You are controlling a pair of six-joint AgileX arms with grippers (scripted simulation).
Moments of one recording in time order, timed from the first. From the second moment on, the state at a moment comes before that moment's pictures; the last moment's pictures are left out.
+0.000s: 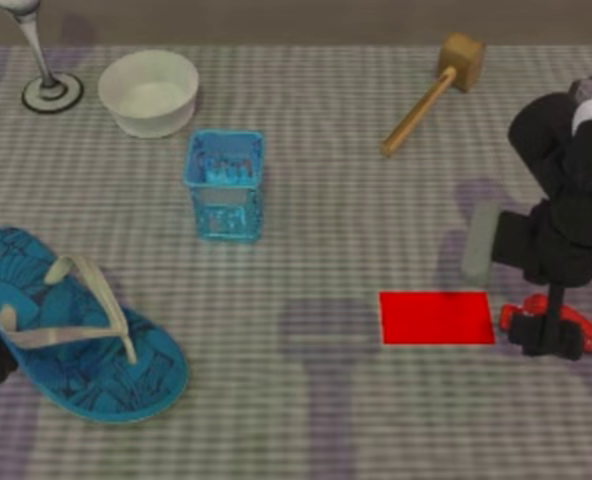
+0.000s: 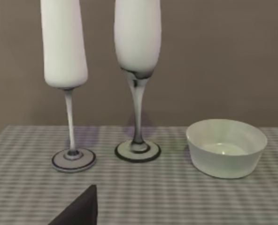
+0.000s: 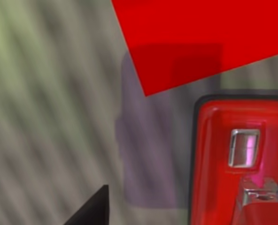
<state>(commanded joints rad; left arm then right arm) 0.00 0.00 0.00 0.00 0.00 0.00 0.30 1.97 1.19 -0.80 0.00 -0.93</state>
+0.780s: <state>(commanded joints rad) 0.00 0.00 0.00 0.00 0.00 0.00 0.30 1.97 1.19 -0.80 0.00 -0.93</state>
